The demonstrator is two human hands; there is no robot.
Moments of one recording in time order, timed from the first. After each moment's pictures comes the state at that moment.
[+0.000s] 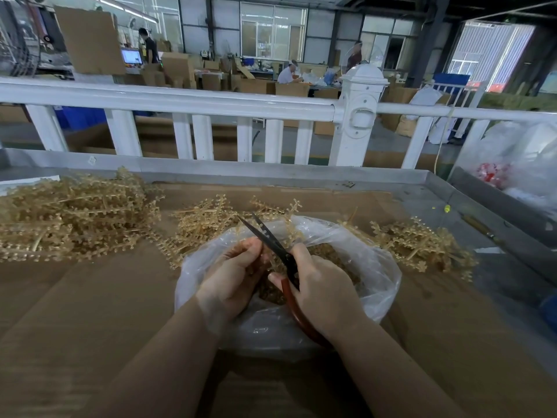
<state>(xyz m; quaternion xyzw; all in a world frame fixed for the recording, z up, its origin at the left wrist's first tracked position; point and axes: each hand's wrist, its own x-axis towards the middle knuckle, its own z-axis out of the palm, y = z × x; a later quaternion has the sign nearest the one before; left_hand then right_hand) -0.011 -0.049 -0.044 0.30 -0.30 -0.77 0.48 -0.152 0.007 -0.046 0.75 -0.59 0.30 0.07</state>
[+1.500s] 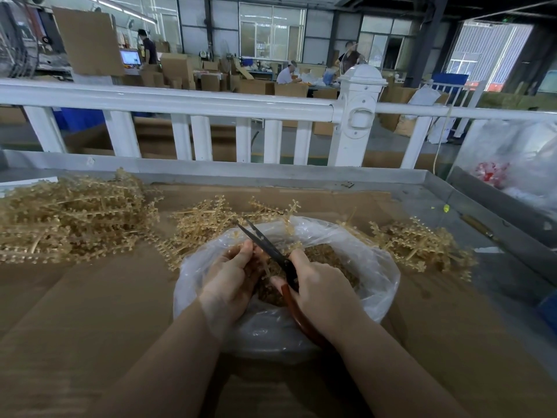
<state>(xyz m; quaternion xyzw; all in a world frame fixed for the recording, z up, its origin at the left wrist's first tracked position) -0.019 -0.046 -0.039 0.39 -0.23 -0.72 0.52 -0.155 0.008 -0.043 0.76 -0.59 0.26 0.04</state>
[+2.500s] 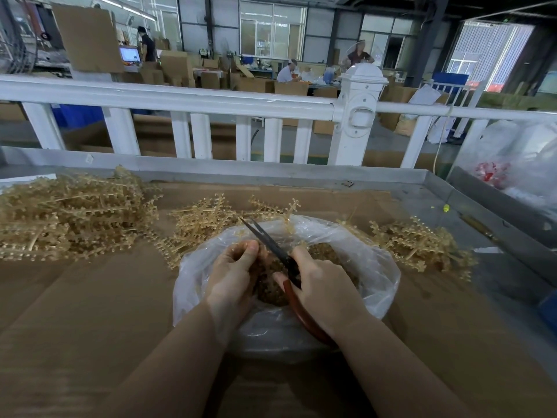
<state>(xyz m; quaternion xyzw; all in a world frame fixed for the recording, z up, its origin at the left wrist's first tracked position) -0.022 -0.029 -0.030 0.40 -0.28 -0.69 0.53 -0.158 0.007 -0.040 0.76 -0.59 0.27 0.03</state>
